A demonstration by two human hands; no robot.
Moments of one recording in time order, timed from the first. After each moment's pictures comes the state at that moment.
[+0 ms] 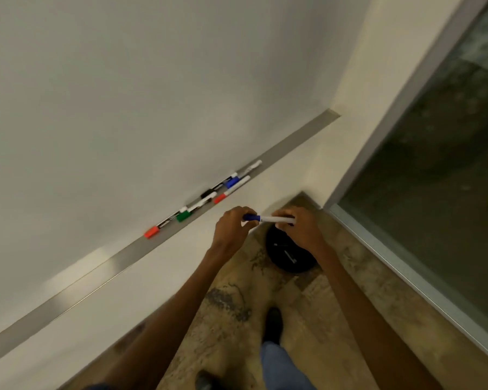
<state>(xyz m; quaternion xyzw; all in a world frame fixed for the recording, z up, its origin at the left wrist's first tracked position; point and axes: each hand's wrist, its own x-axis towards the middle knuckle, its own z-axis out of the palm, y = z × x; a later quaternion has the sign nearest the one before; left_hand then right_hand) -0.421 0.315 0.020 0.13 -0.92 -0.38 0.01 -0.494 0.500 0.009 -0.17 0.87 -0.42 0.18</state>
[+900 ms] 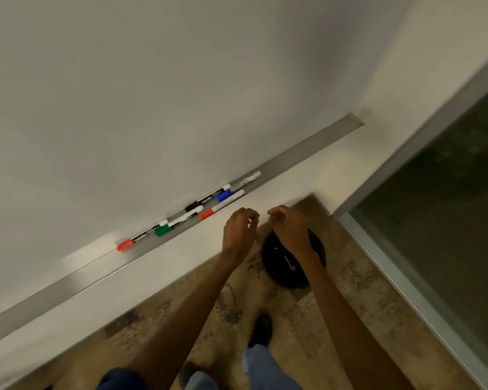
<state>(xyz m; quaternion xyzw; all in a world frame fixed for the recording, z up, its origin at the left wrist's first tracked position) -0.521 0.339 -0.050 0.23 -0.90 -0.35 0.07 -0.593 0.465 -0.052 -0.15 0.87 -0.44 0.15</state>
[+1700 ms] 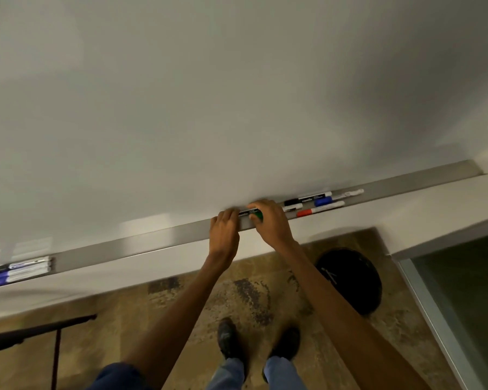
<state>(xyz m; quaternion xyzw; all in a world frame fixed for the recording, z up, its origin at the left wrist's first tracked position) -0.337 0.165 -0.035 0.36 -0.91 -0.15 0.12 -0.459 0.243 -0.029 -0.45 0.81 -0.35 0.12</state>
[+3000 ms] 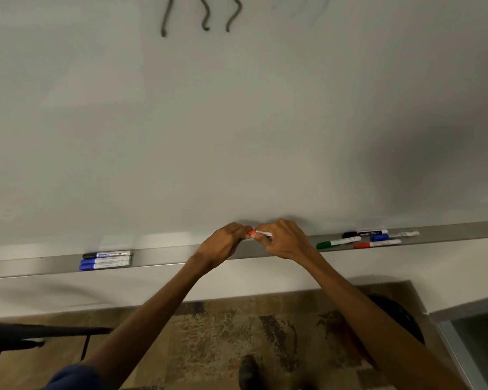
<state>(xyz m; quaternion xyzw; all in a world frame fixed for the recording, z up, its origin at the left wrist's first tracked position) -0.170 0.048 0.047 0.14 -0.96 -0.18 0.15 -0.349 0.160 0.051 -0.65 0.72 -0.22 0.09</state>
